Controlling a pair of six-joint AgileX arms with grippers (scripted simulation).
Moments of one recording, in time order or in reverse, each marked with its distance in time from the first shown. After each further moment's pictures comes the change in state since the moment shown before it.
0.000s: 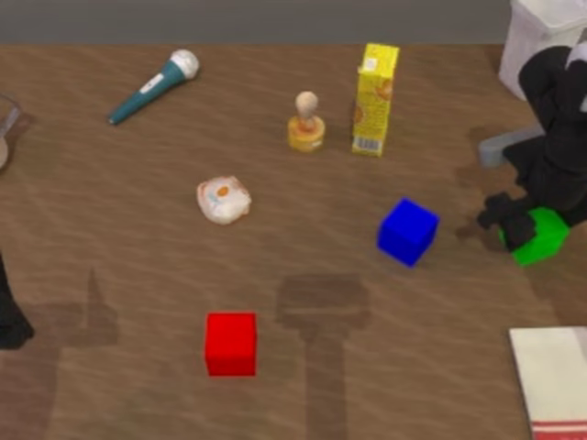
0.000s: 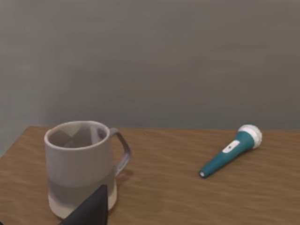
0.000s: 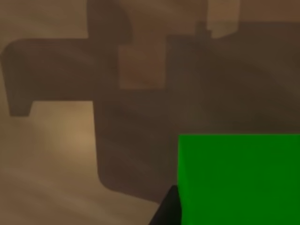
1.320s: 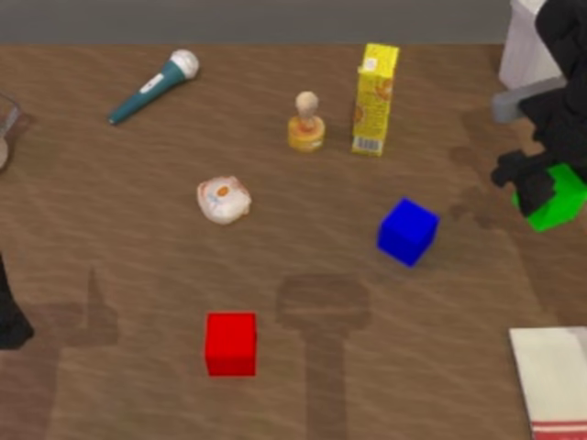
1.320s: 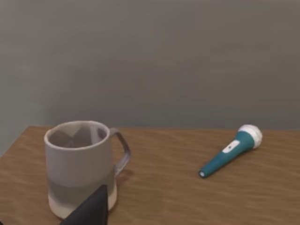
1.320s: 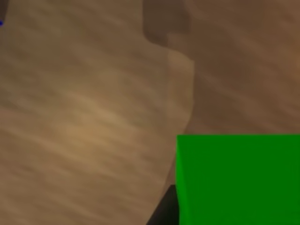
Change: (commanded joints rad) left arm 0.000 0.000 0.000 0.000 0.000 0.000; right arm 0.003 -0.096 0.140 -0.236 -0.001 0.002
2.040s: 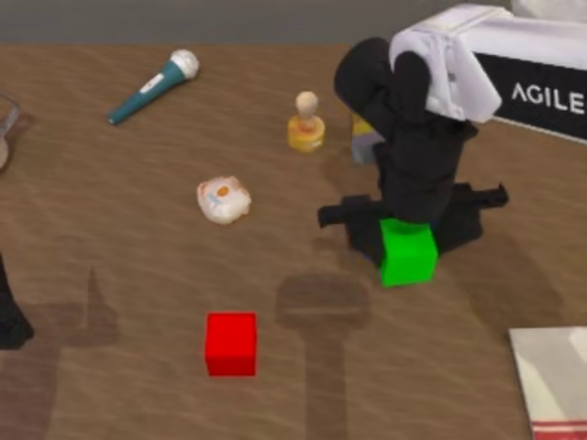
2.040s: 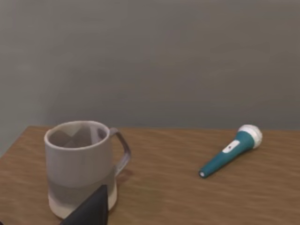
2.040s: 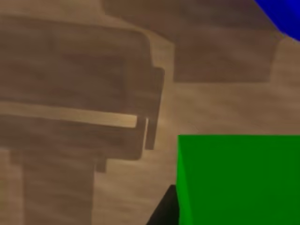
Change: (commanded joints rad) left arm 0.000 0.000 0.000 0.000 0.000 0.000; right arm 0.438 -0.017 0.002 -0.046 -0.003 0.698
